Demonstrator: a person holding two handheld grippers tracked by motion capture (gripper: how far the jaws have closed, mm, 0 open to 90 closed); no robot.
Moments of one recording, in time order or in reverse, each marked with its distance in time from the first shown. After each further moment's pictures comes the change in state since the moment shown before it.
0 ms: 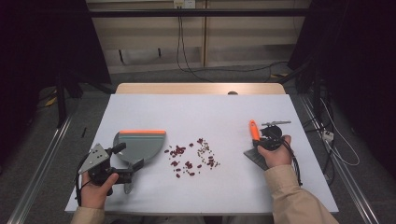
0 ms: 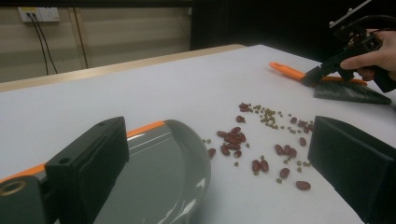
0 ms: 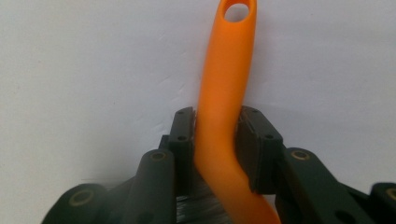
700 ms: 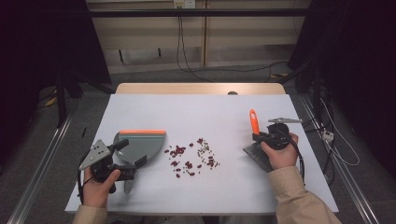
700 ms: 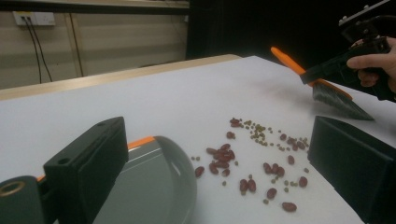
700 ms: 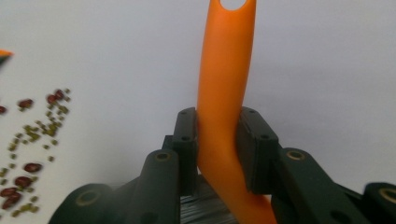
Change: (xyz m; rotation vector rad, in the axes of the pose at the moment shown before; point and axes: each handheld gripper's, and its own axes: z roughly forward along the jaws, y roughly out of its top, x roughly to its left) left arm -0.009 0.017 0.009 -0.015 -0.031 -0.017; right arm 0.000 0.007 -0.036 -0.166 0.142 0.016
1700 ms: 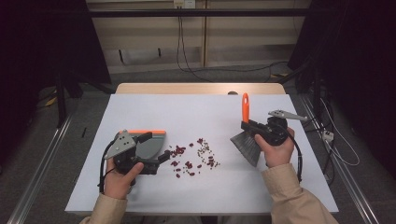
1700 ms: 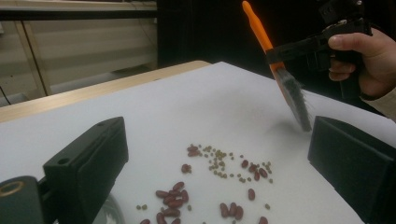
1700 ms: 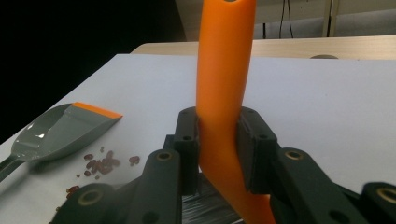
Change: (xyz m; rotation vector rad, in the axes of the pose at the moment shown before) left arm -0.038 0.031 0.044 0.005 -0.107 0.032; right arm 0.035 0.025 -0.025 -0.240 0.225 0.009
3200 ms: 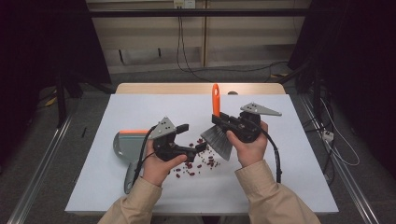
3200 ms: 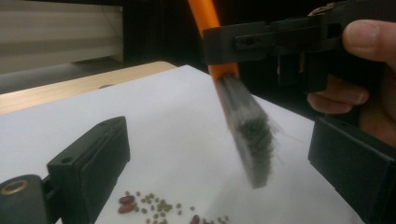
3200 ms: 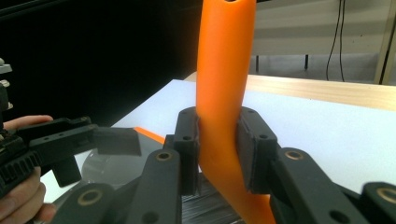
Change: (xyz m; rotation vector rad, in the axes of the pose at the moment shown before) left arm -0.033 0.026 0.088 0.048 -0.103 -0.071; right arm 0.084 0.023 0.026 -0.096 0.139 -0.066
